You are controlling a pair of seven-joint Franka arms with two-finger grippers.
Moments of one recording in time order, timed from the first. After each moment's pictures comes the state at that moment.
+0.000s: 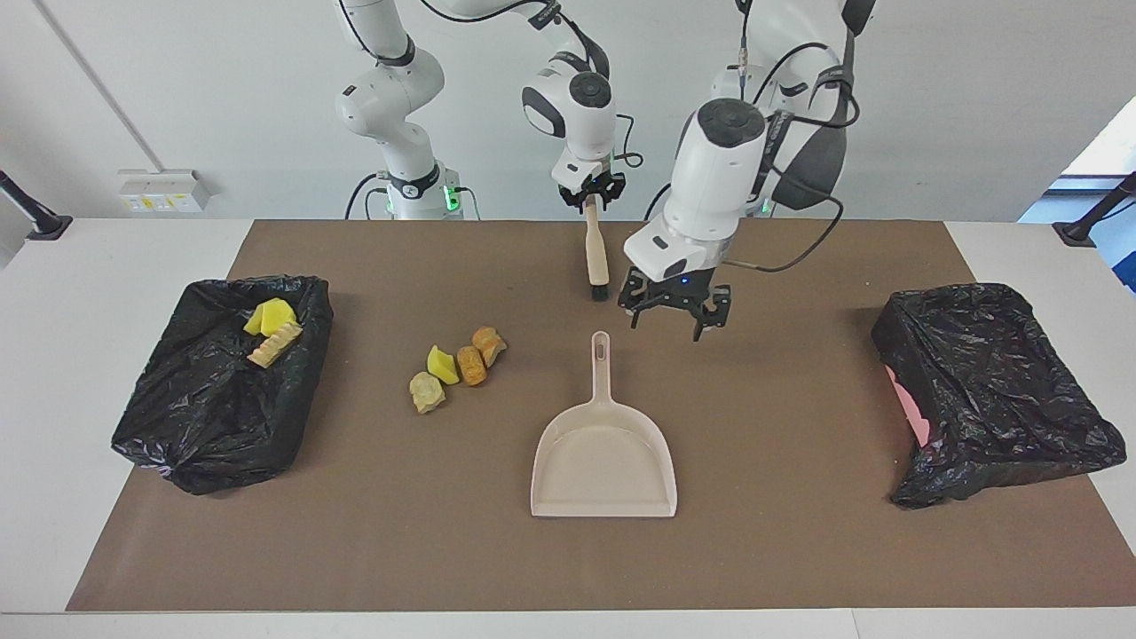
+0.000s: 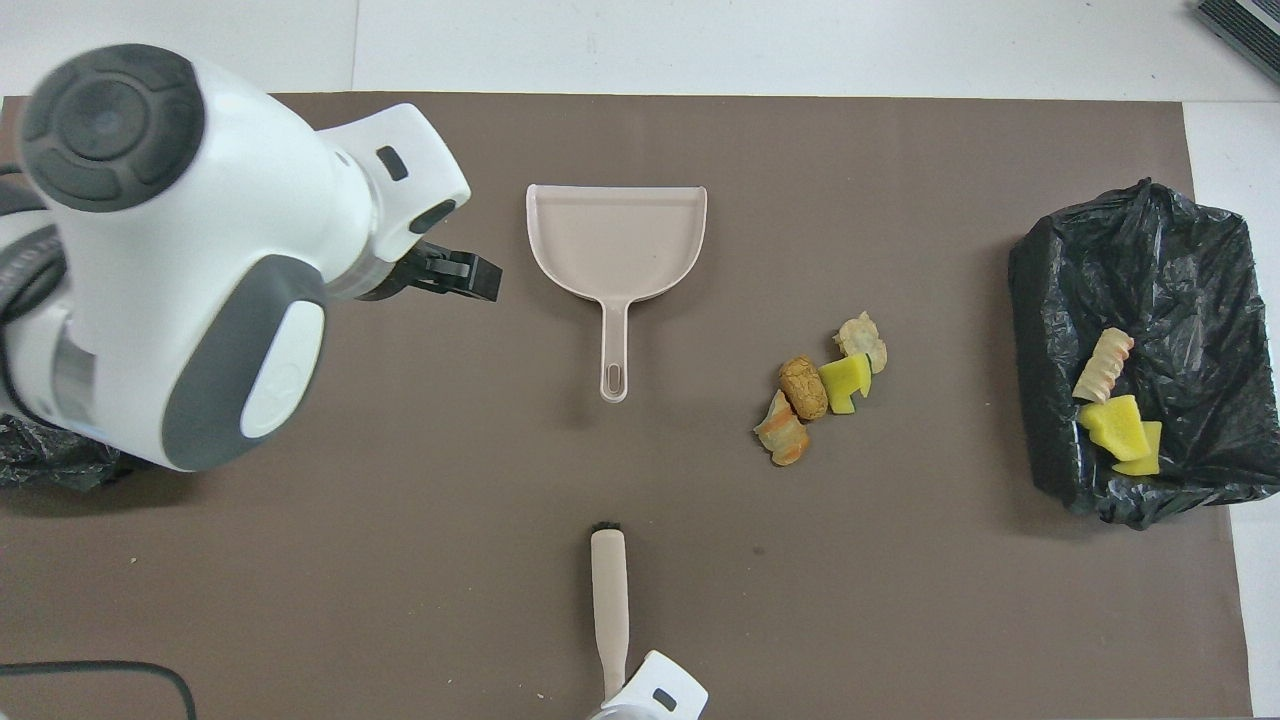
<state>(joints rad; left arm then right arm) -0.46 0.31 -0.12 -1.56 0.03 1.99 -0.28 0.88 -0.08 0.19 -2.45 0.33 2.30 0.74</state>
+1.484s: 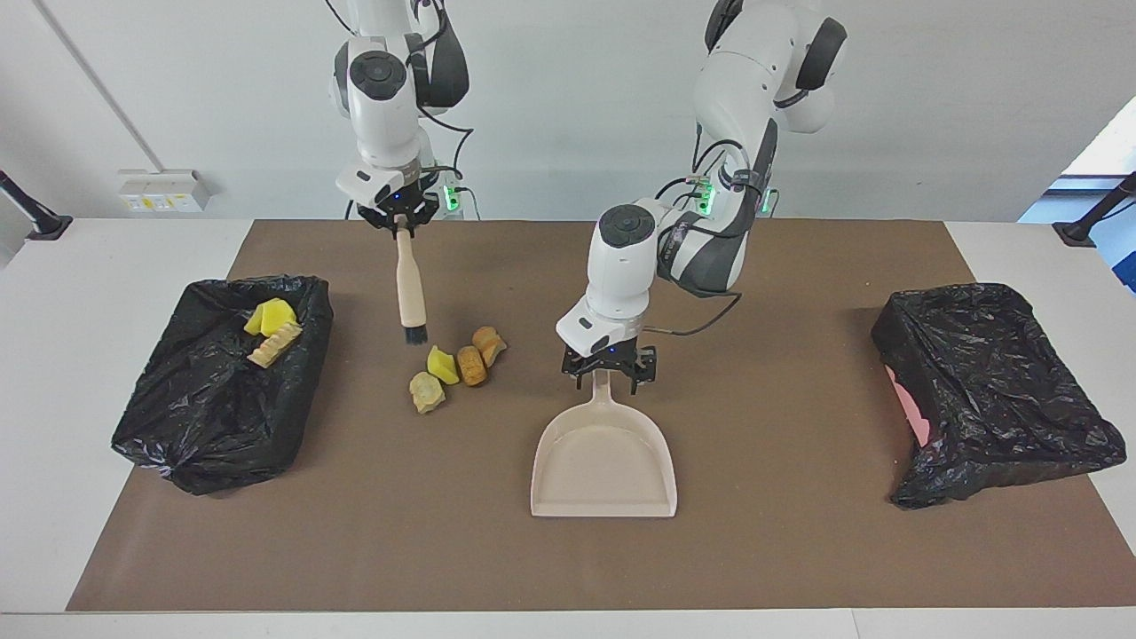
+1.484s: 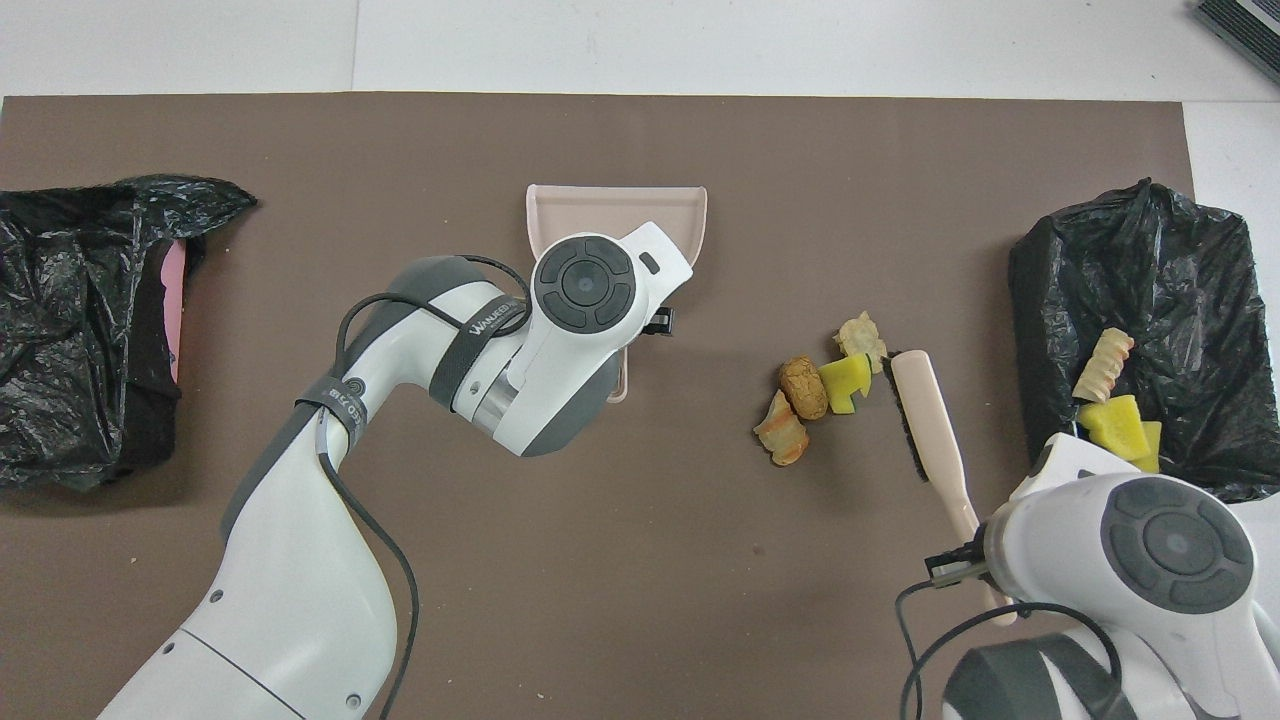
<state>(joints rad) -0.55 0.52 -0.11 -1.56 0.13 2.21 -0.53 0.04 -0.37 0.17 -2.43 -0.18 1.93 -0.03</state>
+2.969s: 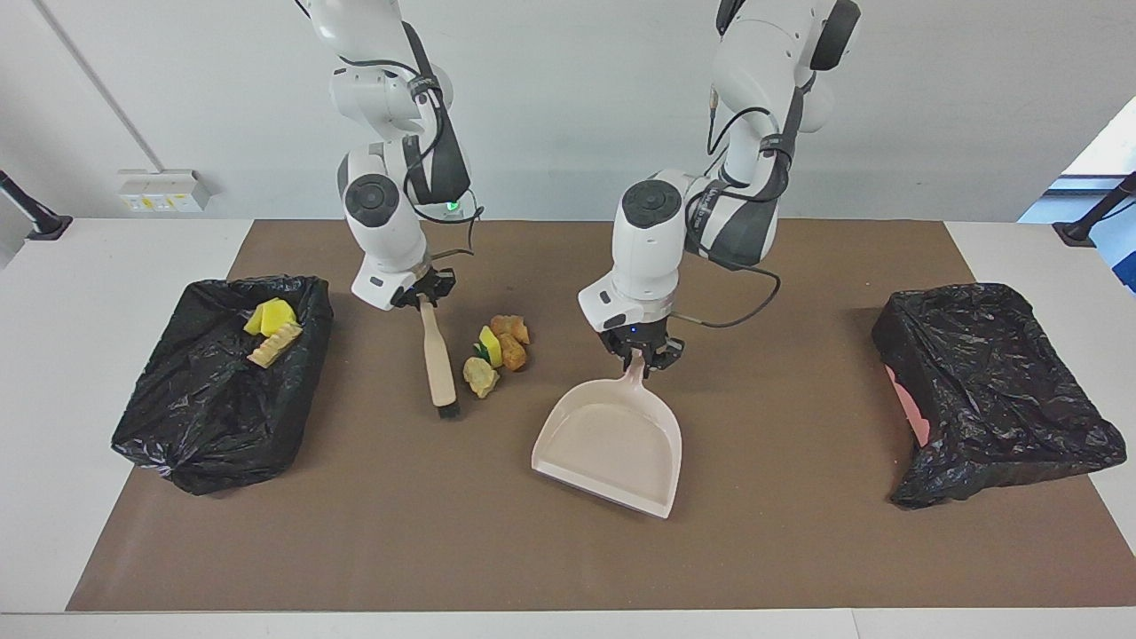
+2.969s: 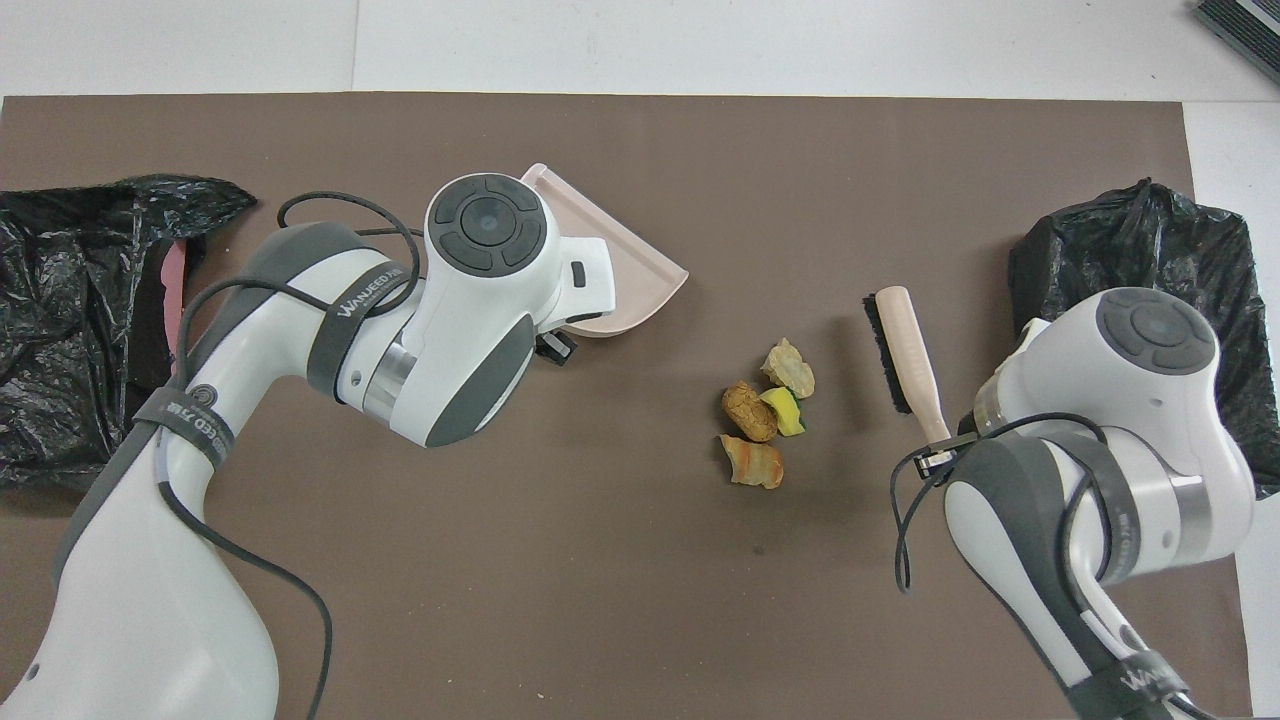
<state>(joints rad) -0.46 0.37 -0.09 -1.59 0.13 1.89 0.17 -0.04 -0.09 0.16 -2.19 -0.03 1.83 -0.06</state>
